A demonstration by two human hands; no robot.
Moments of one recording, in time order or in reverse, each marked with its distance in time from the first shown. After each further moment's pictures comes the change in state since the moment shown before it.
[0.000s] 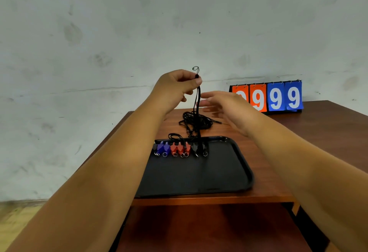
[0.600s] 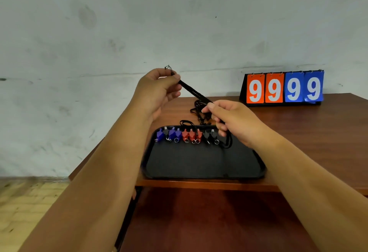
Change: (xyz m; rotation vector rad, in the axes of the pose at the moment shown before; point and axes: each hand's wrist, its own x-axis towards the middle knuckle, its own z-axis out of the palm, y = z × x) left_hand -0.038 -0.034 -0.050 -0.400 0.236 -0.171; right_hand -0.026 0.044 0.034 -0.028 -0.090 -0.053
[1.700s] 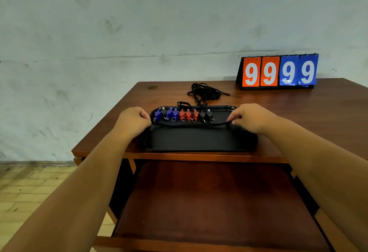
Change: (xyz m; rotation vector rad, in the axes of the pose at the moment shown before) left_hand -0.042 -0.103 -0.106 1.111 0.072 -0.150; right_hand -0.006 0.073 -0.061 -1.044 -0.148 0.123
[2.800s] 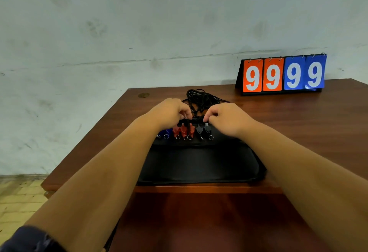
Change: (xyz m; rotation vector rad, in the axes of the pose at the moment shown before) left_hand 0.101 0.106 0.065 0.328 -0.349 0.624; right_hand 0.068 -0.044 0.003 0.284 0.159 -0.056
